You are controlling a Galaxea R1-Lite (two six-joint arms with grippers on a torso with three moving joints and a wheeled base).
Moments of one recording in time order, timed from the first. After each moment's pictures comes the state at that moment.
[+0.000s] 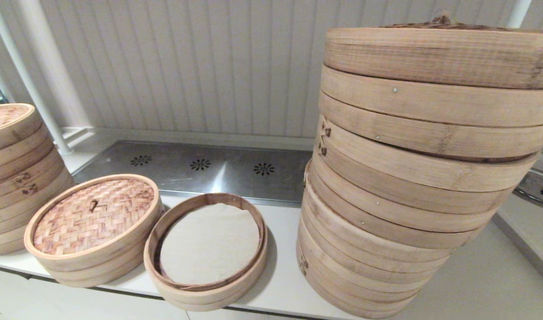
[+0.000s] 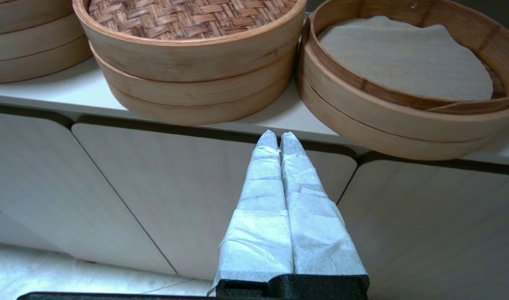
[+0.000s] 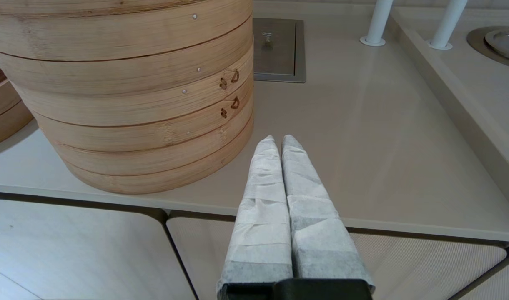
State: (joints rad) left arm 0.02 0.16 -0.03 0.02 -0.03 -0.01; right arm 0.01 0.01 0.00 0.00 0.00 0.02
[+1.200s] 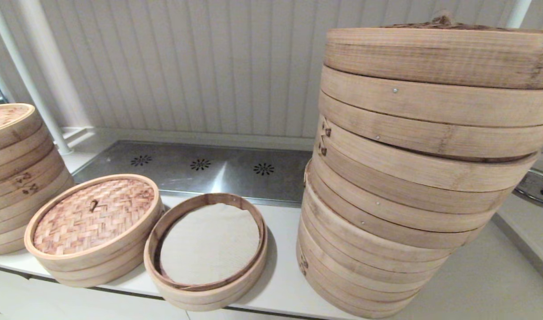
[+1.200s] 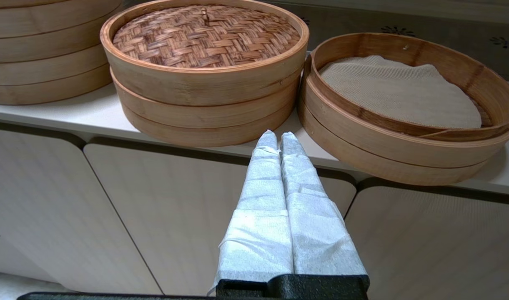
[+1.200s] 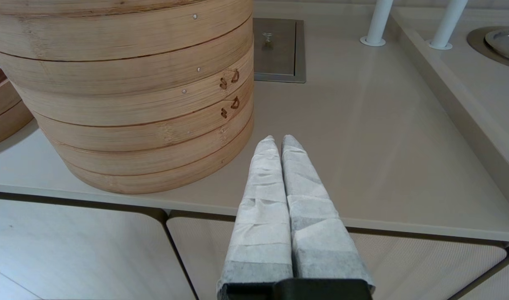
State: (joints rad) left arm 0.01 0.00 -0.03 0.07 0.00 -0.03; right arm 0.01 0.01 0.00 0.00 0.00 0.02
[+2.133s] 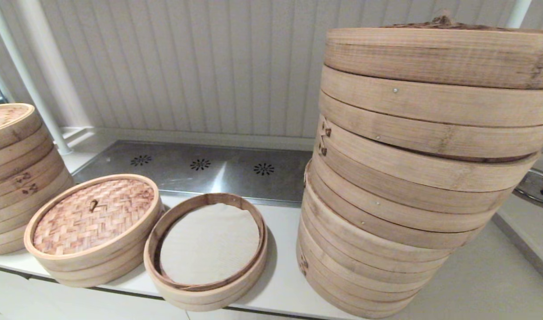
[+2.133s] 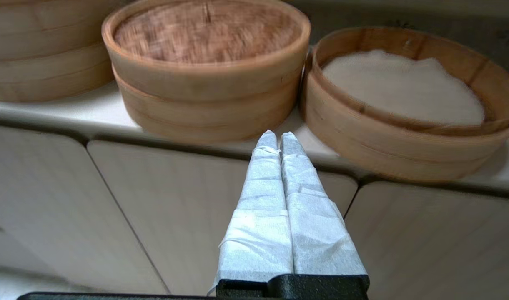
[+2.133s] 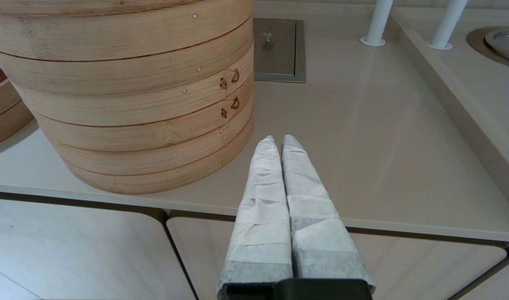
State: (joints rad) left arm 0.01 0.00 -0.09 0.10 0.01 -0.02; right arm 0.01 0.01 0.00 0.00 0.00 0.02
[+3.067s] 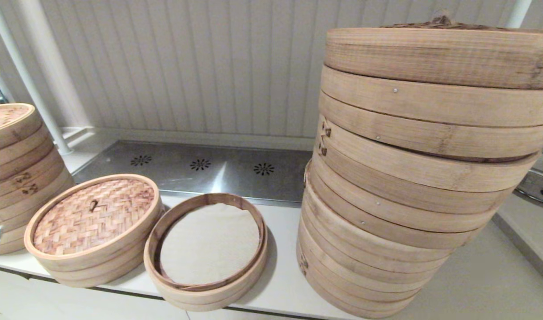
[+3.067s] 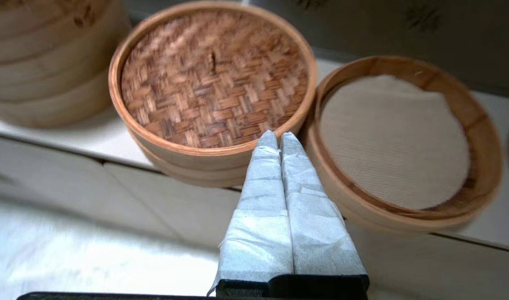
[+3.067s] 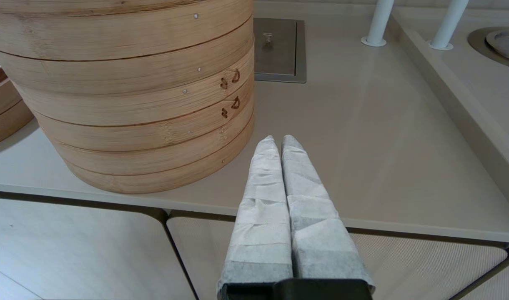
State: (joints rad) left arm 0.03 0.85 -0.72 0.23 0.02 -0.05; right arm 0.01 0.01 0.00 0.00 0.00 0.02
